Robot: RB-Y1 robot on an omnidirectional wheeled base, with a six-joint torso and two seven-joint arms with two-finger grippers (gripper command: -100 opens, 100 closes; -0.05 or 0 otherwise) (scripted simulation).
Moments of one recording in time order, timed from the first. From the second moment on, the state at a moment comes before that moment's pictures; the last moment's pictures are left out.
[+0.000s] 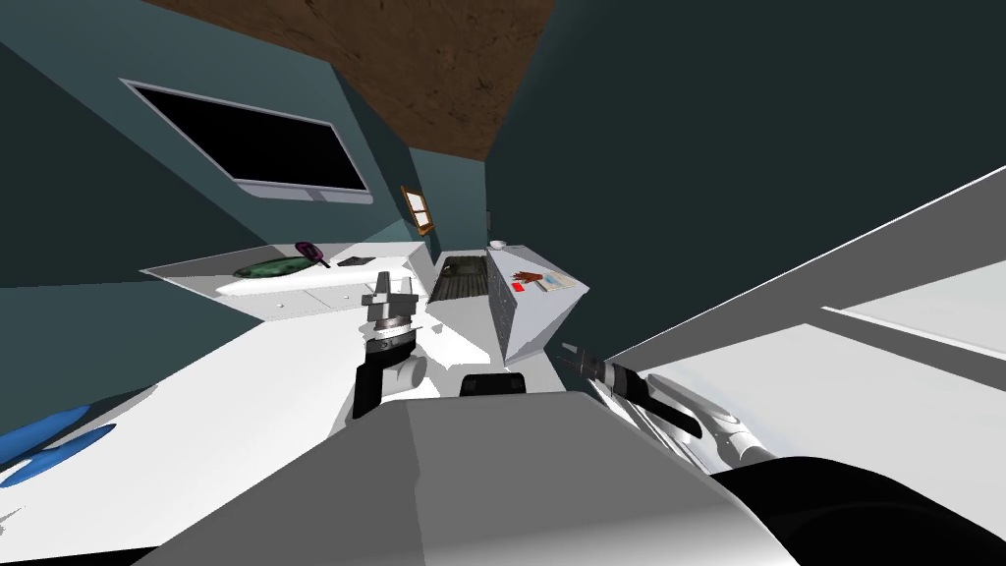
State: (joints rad) left arm 0.46 -0.02 0.02 -2.25 0.06 -0.50 0.16; right arm 0.59 -1.12 0.18 -1.65 0.41 -0.80 0.29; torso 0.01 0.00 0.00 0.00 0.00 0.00
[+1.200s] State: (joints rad) left arm 0.46 -0.02 0.02 -2.25 0.06 -0.50 0.16; right arm 0.59 -1.46 0.18 -1.45 0.50 -0.84 0.32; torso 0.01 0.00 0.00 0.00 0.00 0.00
